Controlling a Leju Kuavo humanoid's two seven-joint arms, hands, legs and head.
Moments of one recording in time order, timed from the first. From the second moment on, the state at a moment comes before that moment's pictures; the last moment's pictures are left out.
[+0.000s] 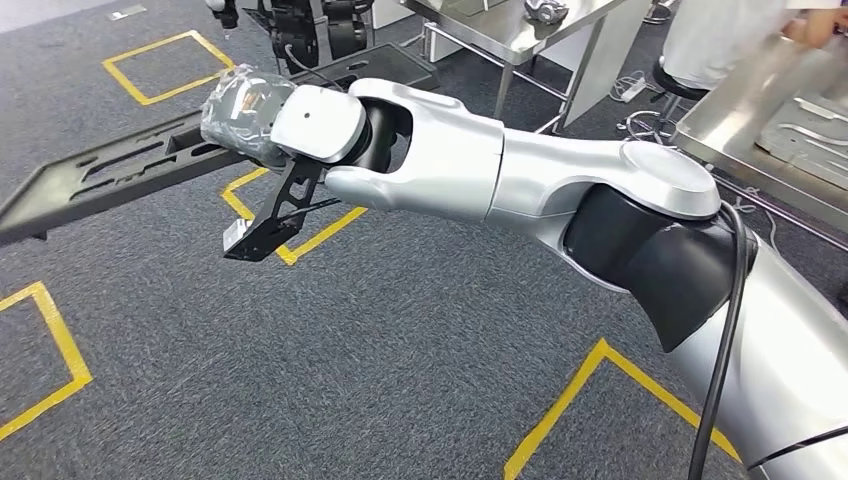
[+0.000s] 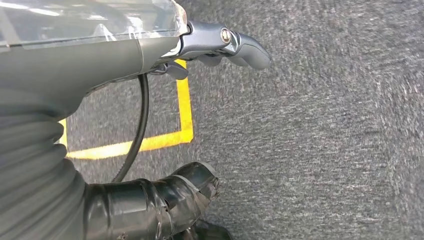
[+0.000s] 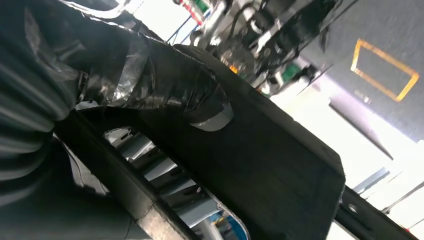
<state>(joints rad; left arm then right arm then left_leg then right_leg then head) -0.10 -0.14 1.27 -0.21 -1.17 -0.09 -0.26 -1.55 -0.22 1.23 -1.12 0.69 0.45 -0.08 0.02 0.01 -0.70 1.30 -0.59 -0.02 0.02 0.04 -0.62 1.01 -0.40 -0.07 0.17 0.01</state>
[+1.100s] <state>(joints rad) -0.11 -0.14 1.25 -0.21 -1.20 -0.09 -0.22 -1.59 -0.12 1.26 -0.48 0.77 0.36 -0.03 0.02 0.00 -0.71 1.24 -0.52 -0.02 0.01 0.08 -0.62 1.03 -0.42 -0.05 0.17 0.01</state>
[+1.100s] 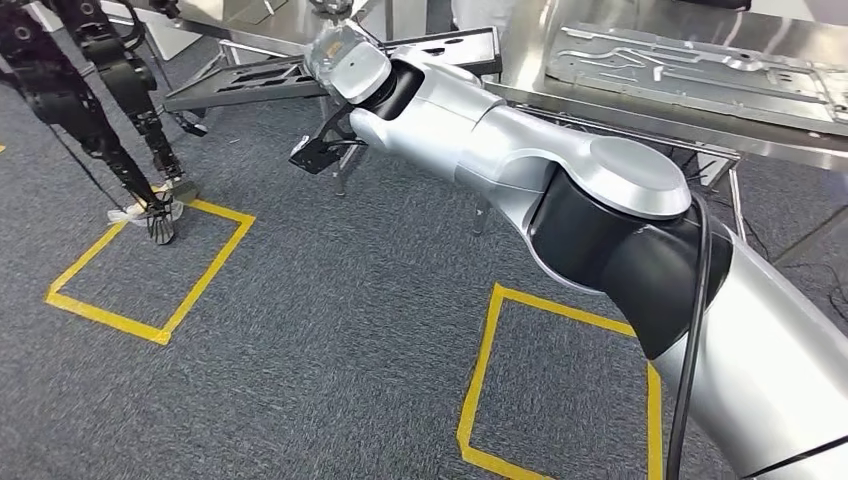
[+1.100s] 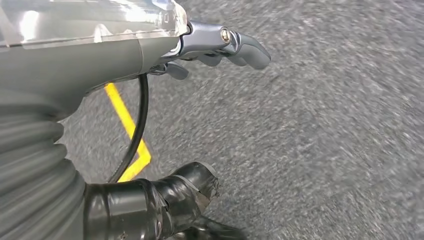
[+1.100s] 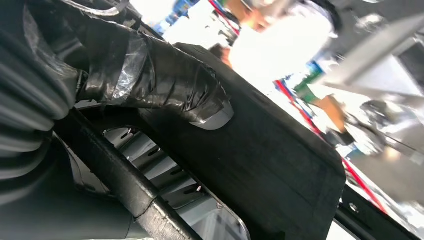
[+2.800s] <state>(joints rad) -0.13 -0.13 1.24 -0.21 -1.20 -0.09 -0.23 -1.59 -0.10 1.21 -0.42 0.83 0.37 -0.05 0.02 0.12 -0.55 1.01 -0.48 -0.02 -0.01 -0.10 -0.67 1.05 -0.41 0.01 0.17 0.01</state>
